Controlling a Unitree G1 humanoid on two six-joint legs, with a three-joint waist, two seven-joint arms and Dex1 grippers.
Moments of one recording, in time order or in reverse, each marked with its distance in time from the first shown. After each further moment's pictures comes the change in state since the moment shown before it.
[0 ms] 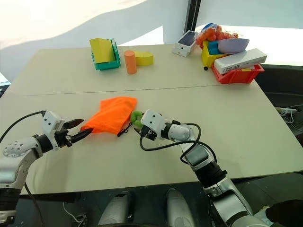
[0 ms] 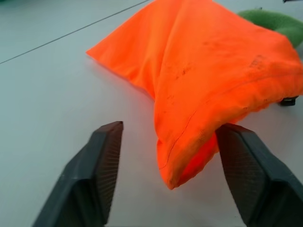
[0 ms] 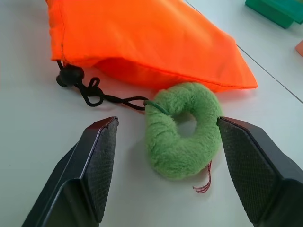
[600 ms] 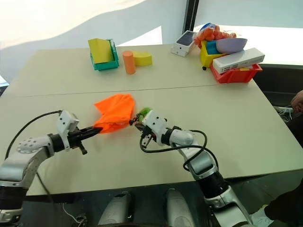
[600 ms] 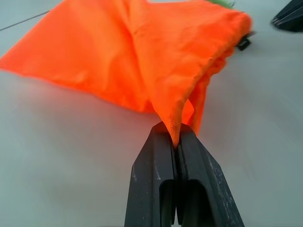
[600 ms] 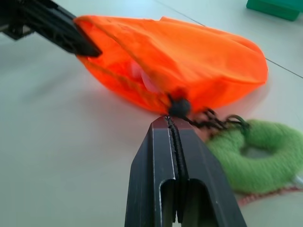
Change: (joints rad) left arm -0.010 0.023 -0.098 -0.031 0.035 0.062 -0.028; right arm 0.134 -0.041 -0.064 -0.241 0.177 0.193 0.043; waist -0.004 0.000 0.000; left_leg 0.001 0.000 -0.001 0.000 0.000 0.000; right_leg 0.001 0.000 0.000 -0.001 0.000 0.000
